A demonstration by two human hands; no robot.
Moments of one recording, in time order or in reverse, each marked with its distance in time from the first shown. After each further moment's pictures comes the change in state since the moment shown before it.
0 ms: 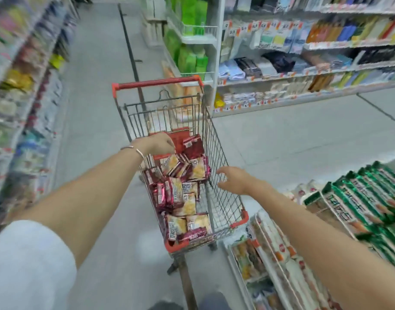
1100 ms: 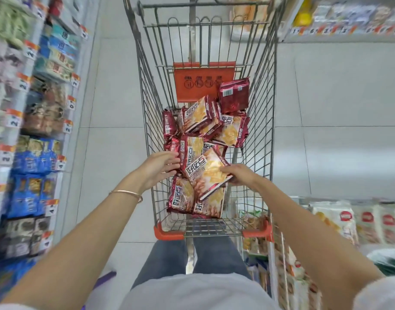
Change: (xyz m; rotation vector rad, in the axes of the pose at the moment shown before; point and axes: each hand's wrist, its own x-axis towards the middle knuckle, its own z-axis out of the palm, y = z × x) left_hand 0.057 -0.081 0.174 -1.390 0.102 -0.701; right_hand 0.207 0.086 0.150 0.903 -0.595 0.201
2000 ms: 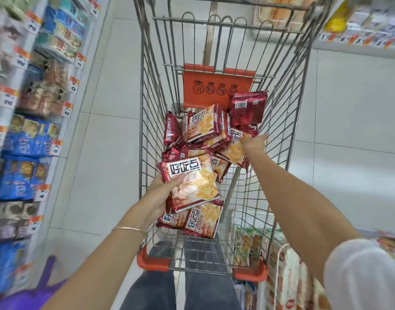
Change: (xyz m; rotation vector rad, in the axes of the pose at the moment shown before) left_hand 0.033 -0.028 0.031 -0.366 0.072 -0.070; right_hand 0.122 -0.100 -0.061 0.091 0.690 0.045
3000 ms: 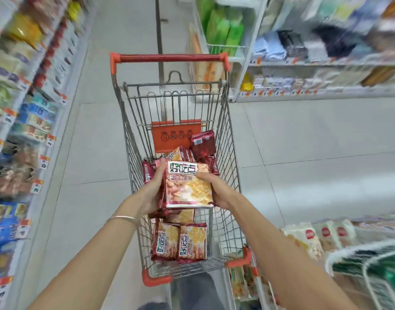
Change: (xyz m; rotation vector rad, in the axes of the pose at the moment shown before) left_hand -0.104 0.078 0.030 0.411 -0.299 0.097; right_hand -0.206 0.015 -0.065 0.372 -0.667 -0.121
